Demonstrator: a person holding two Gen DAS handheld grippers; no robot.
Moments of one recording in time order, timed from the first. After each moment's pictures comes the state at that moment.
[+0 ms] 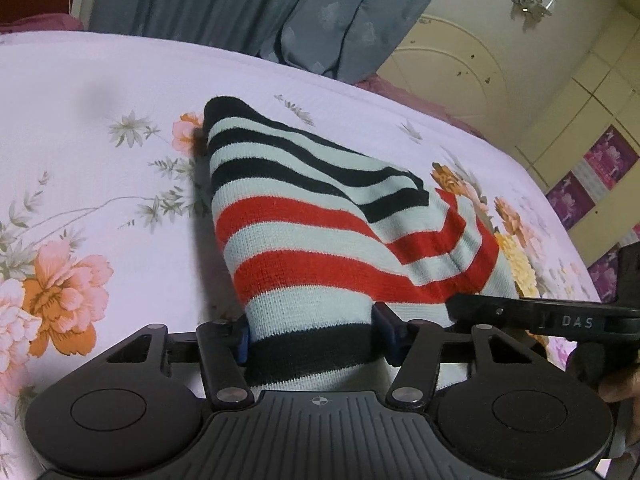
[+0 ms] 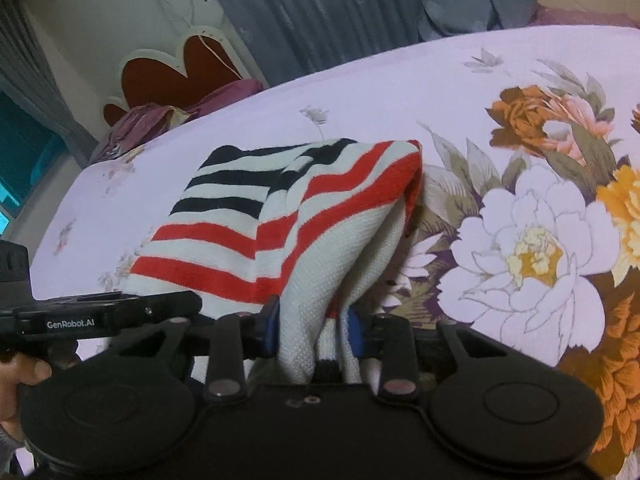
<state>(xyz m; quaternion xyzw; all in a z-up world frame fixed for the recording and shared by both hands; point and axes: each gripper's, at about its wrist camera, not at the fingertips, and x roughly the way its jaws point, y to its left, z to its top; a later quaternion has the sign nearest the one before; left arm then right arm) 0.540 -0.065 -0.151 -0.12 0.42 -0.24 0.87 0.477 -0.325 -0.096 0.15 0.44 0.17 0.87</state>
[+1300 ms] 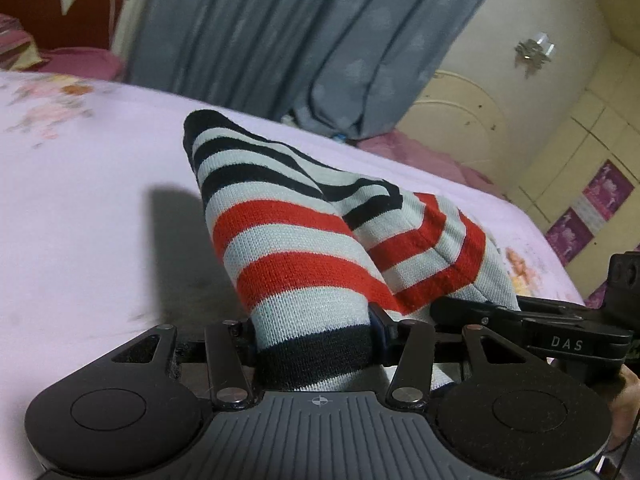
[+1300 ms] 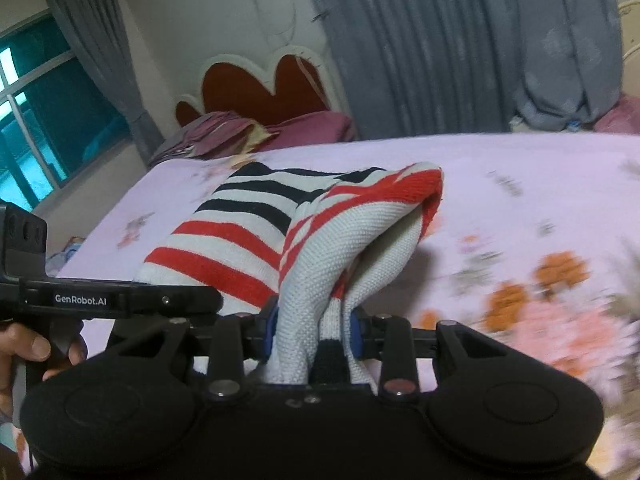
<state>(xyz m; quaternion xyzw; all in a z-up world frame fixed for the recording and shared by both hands) 0.497 0.129 -0.092 -0.14 0.36 -0.21 0.90 0.469 -0.140 -0.045 0.10 0.35 0.25 0.90</state>
